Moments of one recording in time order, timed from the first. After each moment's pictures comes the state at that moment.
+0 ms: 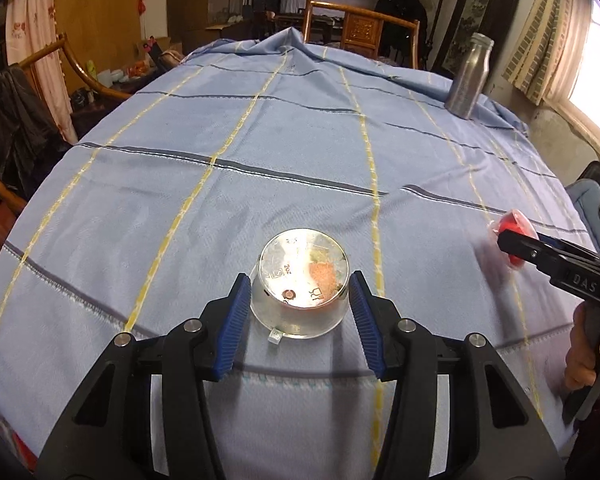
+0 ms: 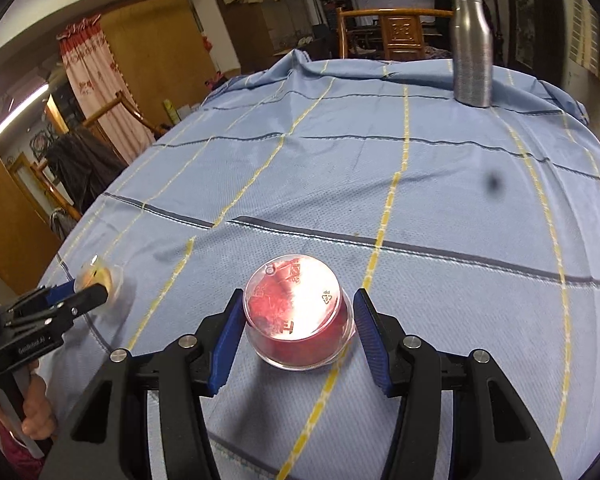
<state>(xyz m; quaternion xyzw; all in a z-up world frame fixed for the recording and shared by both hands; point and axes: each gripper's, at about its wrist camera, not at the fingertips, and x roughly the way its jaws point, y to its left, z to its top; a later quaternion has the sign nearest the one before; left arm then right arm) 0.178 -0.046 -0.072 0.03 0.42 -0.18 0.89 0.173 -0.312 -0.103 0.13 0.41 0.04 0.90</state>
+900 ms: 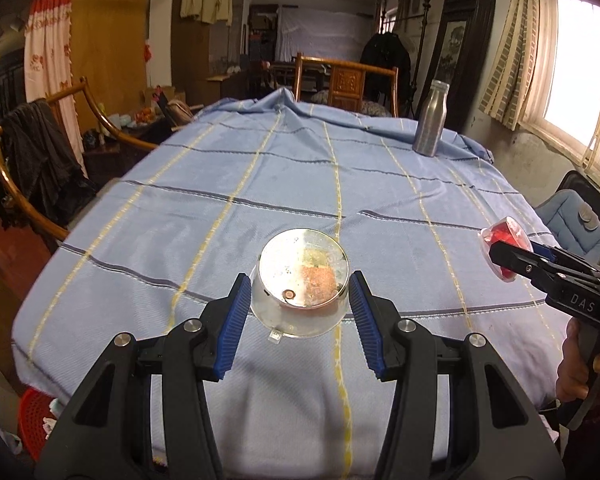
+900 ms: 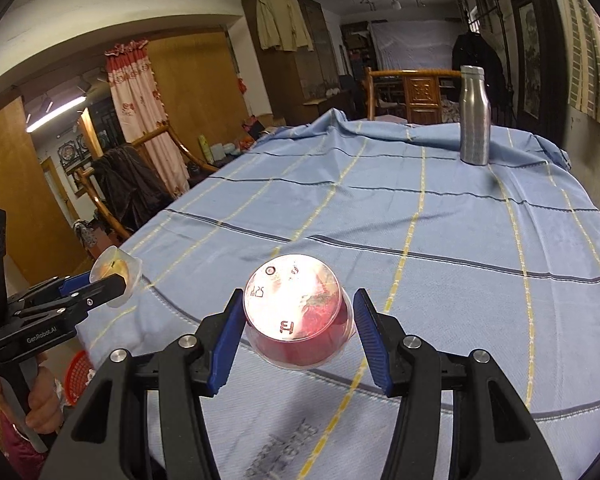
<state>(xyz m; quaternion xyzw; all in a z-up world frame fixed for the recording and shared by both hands) 0.075 -0.018 -0.012 0.03 0.33 -0.18 0.93 0.066 -0.278 -0.039 0.10 0.31 0.08 0.94</state>
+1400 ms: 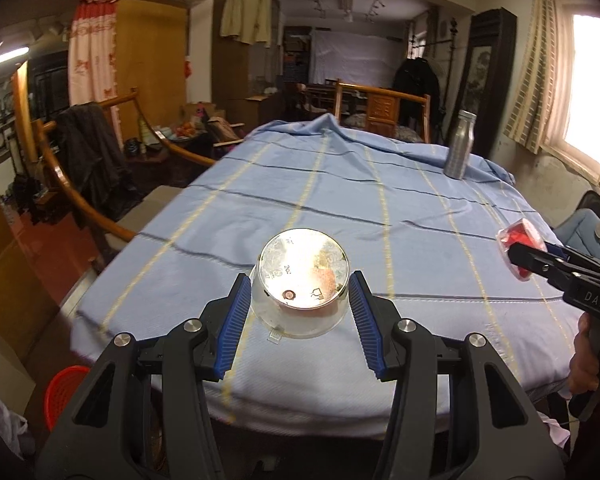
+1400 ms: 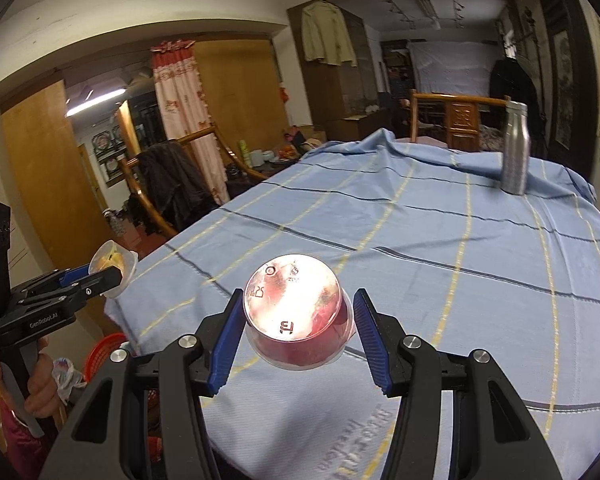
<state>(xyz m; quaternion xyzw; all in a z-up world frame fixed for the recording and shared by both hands) 0.021 0.058 0.008 0.01 0.30 -0.12 0.95 0.031 -0.222 -0.013 0.07 0.28 0.14 0.95</state>
